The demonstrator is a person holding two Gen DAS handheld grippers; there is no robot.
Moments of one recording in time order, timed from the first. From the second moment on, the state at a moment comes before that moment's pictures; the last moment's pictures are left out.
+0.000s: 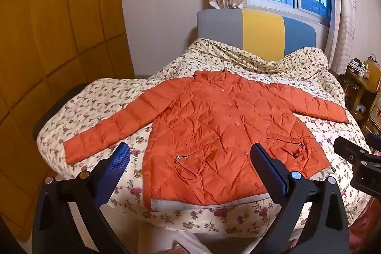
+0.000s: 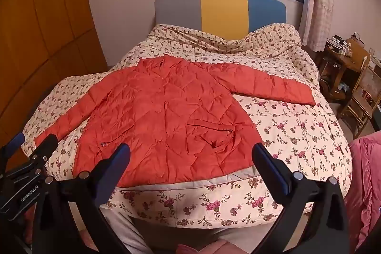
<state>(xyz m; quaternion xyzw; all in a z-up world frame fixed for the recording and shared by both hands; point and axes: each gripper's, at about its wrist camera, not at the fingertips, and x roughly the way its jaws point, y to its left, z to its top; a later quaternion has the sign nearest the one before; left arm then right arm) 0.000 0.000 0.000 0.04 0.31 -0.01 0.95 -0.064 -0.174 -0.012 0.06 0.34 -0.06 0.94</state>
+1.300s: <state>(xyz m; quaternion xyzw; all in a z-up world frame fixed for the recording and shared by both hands) 0.001 -0.002 -0.010 0.03 0.32 -0.01 0.95 -0.055 -0.179 -0.021 0.06 0.37 -0.06 0.93</state>
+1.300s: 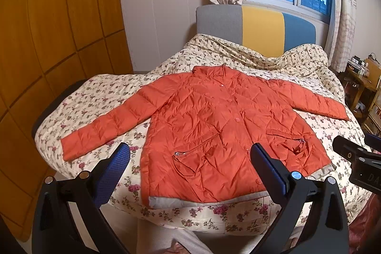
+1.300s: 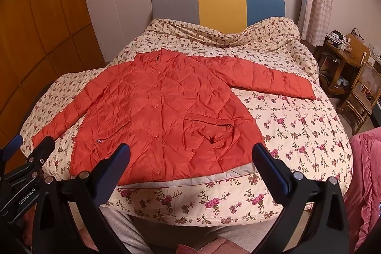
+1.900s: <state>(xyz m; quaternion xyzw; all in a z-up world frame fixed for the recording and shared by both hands) 0.002 -0.005 -0.017 0.03 0.33 -0.02 0.94 -0.051 -0.179 -0.027 0.06 0.37 -0.06 0.92</state>
